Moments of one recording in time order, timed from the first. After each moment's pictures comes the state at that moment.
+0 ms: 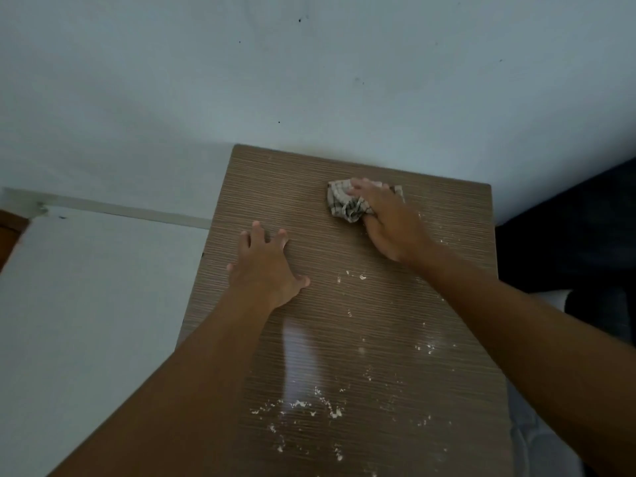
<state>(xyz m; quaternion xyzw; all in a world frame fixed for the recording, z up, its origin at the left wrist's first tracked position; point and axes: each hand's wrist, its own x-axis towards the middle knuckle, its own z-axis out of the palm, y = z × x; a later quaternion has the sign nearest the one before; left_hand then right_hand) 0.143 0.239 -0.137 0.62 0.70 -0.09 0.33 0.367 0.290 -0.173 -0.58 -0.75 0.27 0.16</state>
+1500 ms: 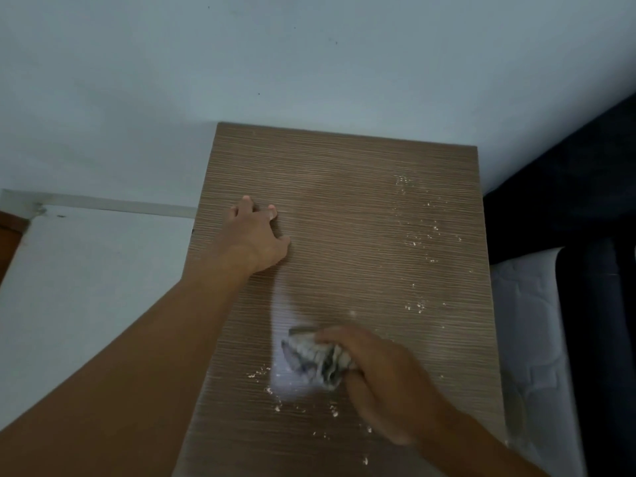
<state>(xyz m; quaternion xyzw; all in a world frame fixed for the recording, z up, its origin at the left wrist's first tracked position) 0.144 0.239 -0.124 0.65 0.69 -0.12 0.31 0.323 0.062 -0.116 -0.56 -0.70 0.42 0.17</state>
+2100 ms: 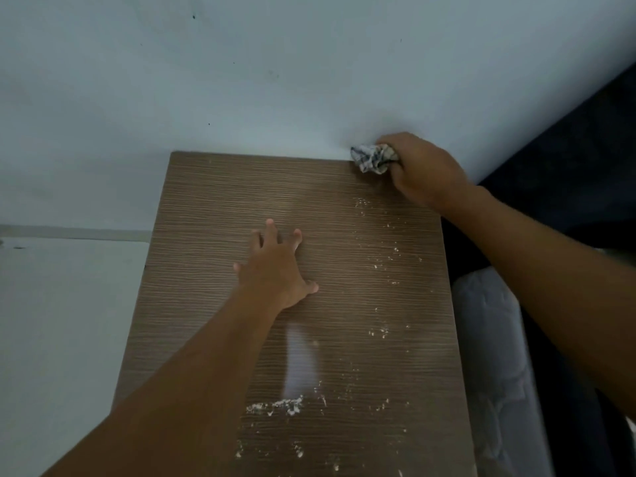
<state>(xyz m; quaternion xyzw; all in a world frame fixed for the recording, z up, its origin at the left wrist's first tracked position) 0.222 0.233 -0.138 0.69 0.63 -0.14 0.33 0.478 0.312 -0.122 -0.65 -0.73 0.14 0.12</state>
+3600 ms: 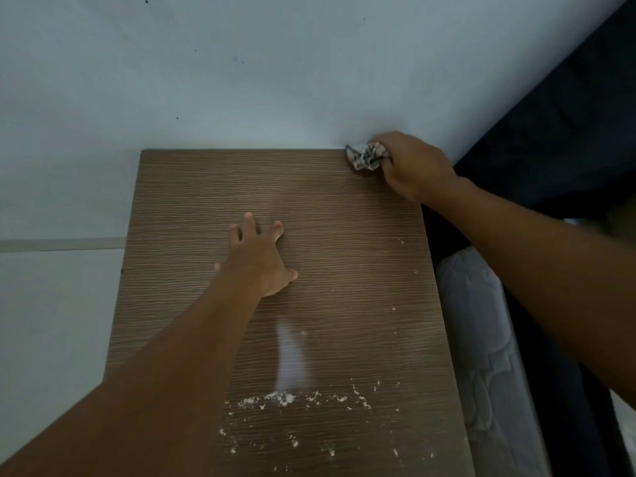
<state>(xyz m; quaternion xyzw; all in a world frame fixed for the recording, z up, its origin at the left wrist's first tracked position) 0.225 0.240 -0.143 0.68 0.64 -0.15 0.34 0.502 0.297 -0.140 -0.69 -0.71 0.13 0.08</state>
